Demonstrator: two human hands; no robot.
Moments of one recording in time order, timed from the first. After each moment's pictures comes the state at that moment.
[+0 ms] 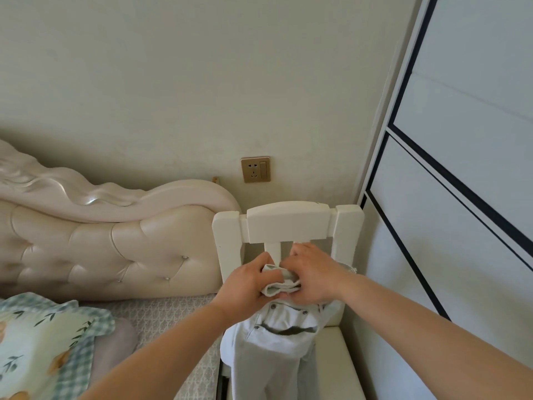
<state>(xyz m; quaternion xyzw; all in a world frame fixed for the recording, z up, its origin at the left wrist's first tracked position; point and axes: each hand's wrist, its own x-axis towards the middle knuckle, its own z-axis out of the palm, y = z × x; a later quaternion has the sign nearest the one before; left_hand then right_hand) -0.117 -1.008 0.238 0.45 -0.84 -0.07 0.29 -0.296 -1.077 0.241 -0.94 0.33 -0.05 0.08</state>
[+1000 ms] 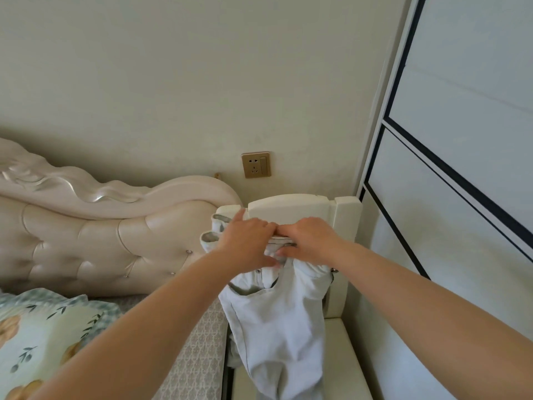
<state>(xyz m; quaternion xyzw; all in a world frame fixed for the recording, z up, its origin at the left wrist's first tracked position) -0.116 -1.042 0.291 0.58 -0.81 0.08 -0.05 -0.284 -1.078 0.288 -0.92 0.37 -0.07 0.07</state>
